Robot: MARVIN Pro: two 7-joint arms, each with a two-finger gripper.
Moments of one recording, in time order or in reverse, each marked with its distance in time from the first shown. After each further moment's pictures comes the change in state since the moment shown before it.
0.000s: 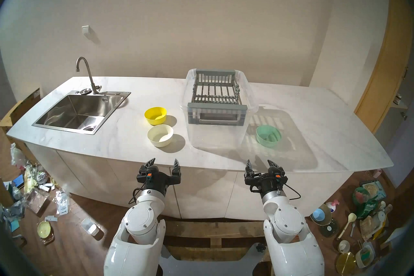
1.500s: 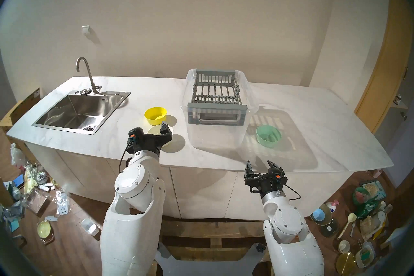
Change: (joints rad) left arm -0.175 -0.024 0.016 -0.232 -0.308 0.243 0.310; right arm 0.000 0.000 0.000 0.003 0.001 0.000 0.000
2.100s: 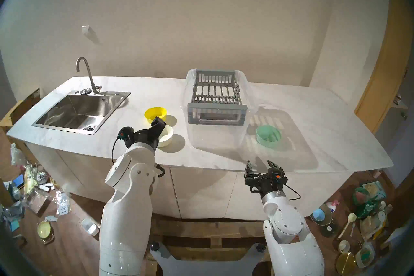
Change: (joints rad) left arm -0.091 -0.010 -0.080 0.019 -0.568 0.038 0.128; right arm 0.000 0.000 0.000 0.000 0.000 0.000 0.000
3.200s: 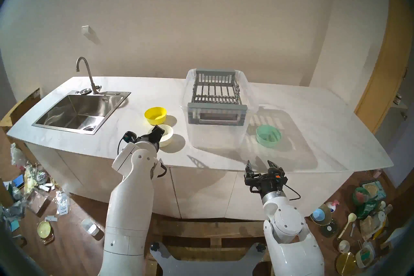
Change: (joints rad) left arm -0.117 0.001 0.002 0.161 -0.050 0.073 0.255; right arm 0.000 0.000 0.000 0.000 0.000 0.000 0.000
